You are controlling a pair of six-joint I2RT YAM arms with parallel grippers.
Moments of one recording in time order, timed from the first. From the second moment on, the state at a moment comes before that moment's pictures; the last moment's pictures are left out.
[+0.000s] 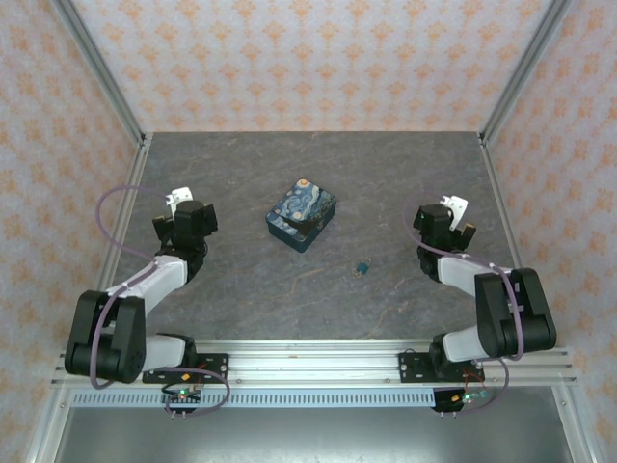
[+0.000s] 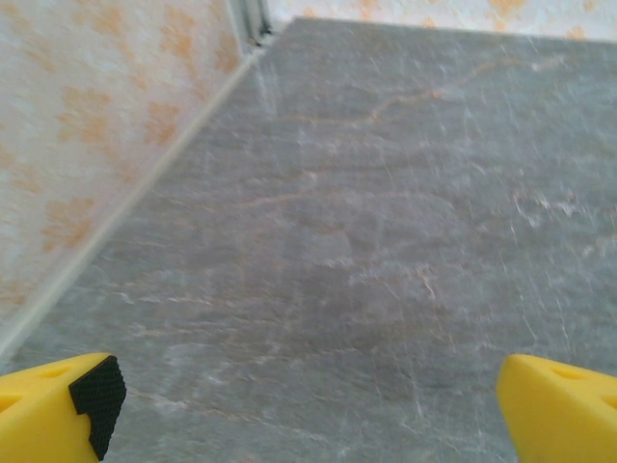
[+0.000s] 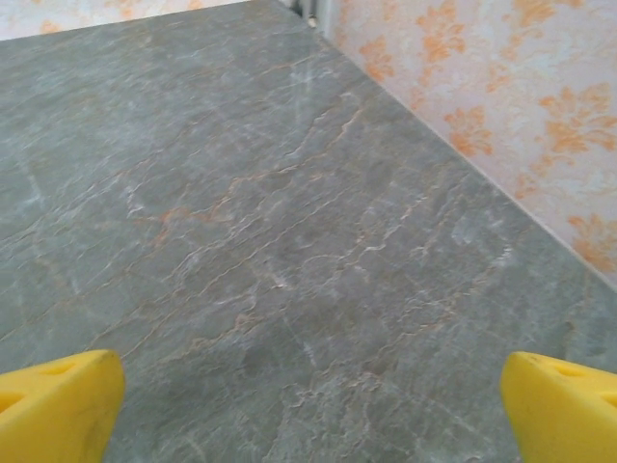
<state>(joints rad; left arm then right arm) -0.07 1.32 0.53 0.22 -0.51 -0.18 0.12 1.41 0.48 0.39 0.58 0.25</state>
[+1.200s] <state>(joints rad) -0.06 1.50 0.42 0.62 -0.30 -0.09 0.04 1.54 0.40 0.72 0.32 0.19</state>
